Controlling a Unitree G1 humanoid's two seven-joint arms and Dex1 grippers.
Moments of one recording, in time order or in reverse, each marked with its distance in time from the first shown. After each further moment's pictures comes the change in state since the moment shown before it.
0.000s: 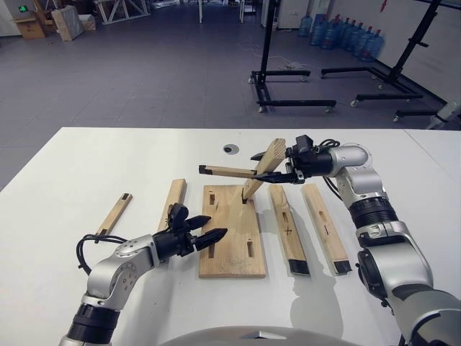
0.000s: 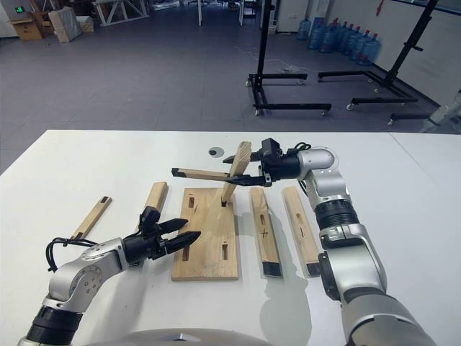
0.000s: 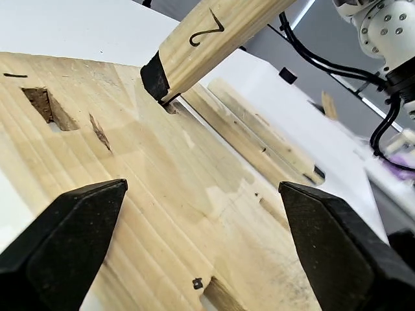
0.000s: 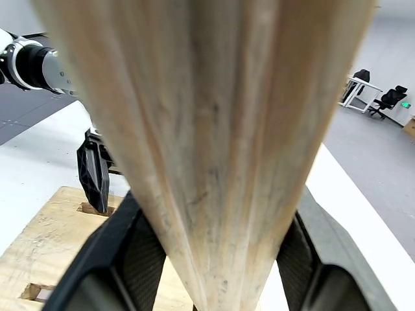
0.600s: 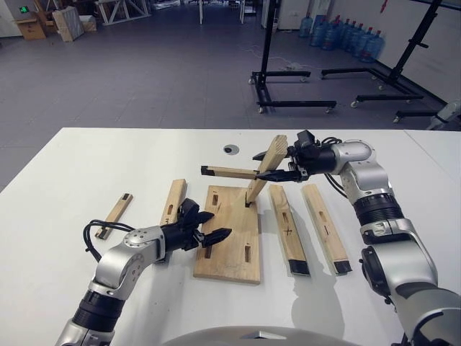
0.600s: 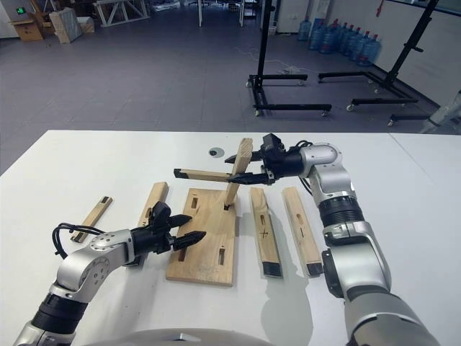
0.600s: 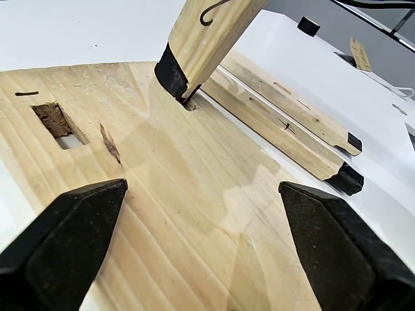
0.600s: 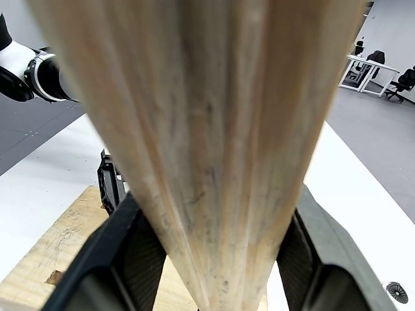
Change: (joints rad) left arm -0.063 0.012 -0.076 -0.008 0.085 0.039 0.048; right arm -0.010 -0.034 0.007 -0.066 0.004 0.146 0.016
